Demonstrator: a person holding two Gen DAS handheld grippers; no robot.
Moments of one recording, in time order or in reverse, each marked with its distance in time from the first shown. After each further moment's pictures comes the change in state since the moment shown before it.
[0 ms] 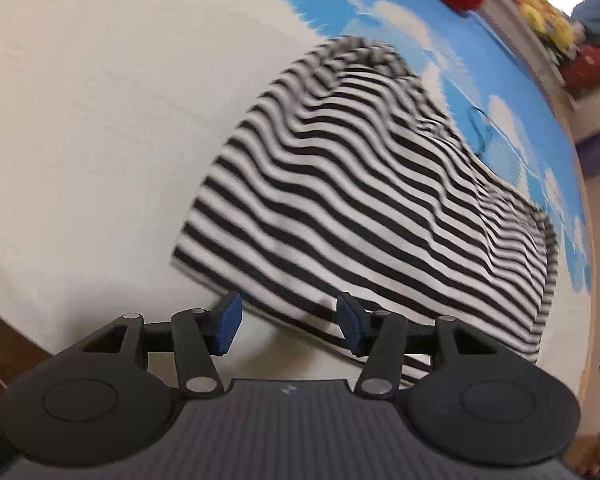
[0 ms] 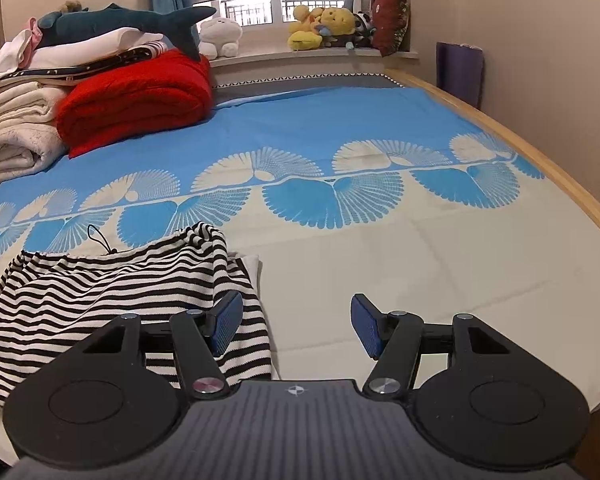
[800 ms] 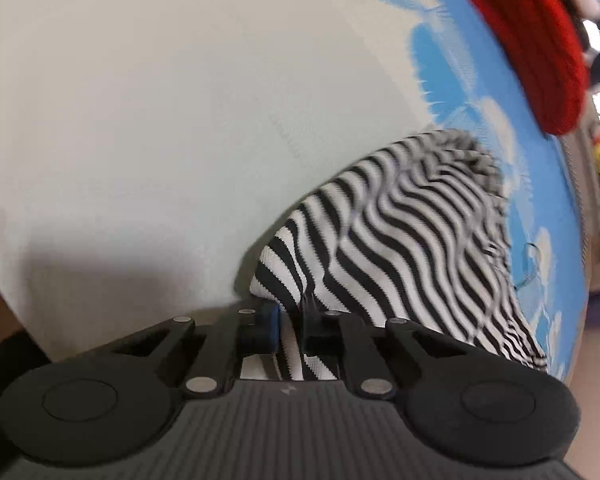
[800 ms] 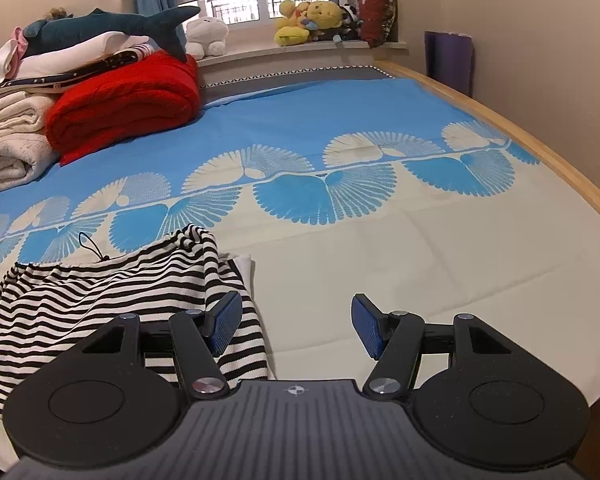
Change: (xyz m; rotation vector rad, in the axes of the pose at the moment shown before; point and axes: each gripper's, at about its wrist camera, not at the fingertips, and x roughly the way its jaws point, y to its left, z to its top) left arm 0.013 0.037 0.027 -0.365 -0.101 0.004; right arm 0.008 -0.004 0.003 0.041 0.014 -0.016
